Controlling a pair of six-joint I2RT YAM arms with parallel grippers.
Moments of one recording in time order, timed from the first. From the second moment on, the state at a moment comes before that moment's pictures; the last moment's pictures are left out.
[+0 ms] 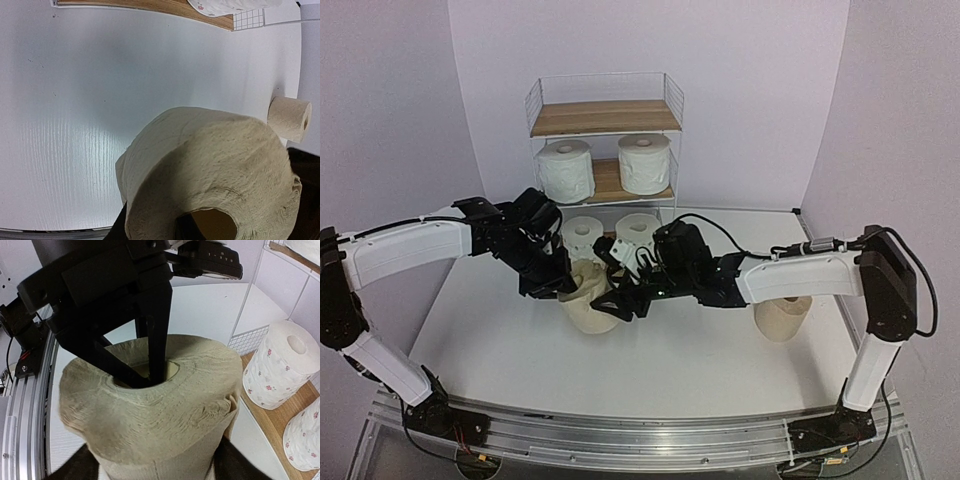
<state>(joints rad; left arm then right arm) -0.77 1.48 1.23 -0.81 0.18 -0.95 0.98 1.84 1.23 0.14 -0.31 -0.13</state>
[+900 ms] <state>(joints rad) -0.79 1.40 1.31 -0.76 0.12 -0.94 0.97 1.64 1.11 0.15 -0.15 -0.04</state>
